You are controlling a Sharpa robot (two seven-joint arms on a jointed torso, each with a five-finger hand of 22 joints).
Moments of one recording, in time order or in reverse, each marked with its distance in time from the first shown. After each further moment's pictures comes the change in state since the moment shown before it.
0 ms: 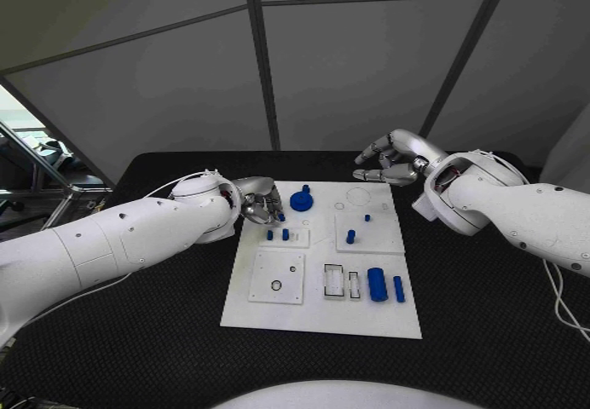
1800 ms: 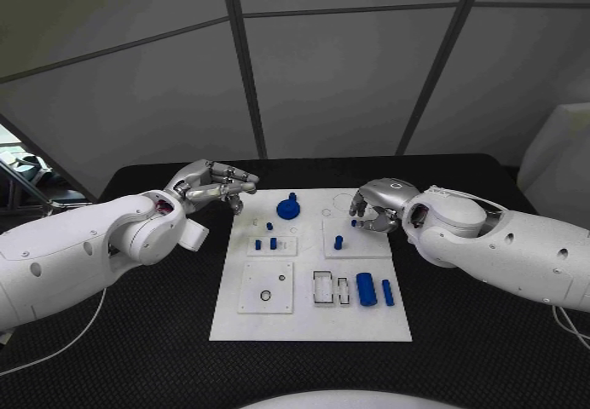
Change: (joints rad) left arm -0.009 -0.235 0.027 0.192 1.051 -0.103 0.338; left_hand -0.001 0.023 -0.025 -0.011 0.000 0.002 0.016 -0.018 0.005 -0.002 0.015 0.020 0.032 -0.224 0.021 -0.279 -0.411 0.088 -0.281 0.023 -0.736 -0.240; right arm -0.072 -0.014 -0.055 0.046 -0.568 0.129 -0.174; right_hand 0.150 -0.077 0.313 -0.029 -0.274 0.097 0.011 -0.056 -0.003 -0.315 0.030 -1.193 -1.128 -0.004 0.015 -0.101 -0.057 0.016 -0.044 0.009 -0.072 -0.066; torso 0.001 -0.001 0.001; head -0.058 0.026
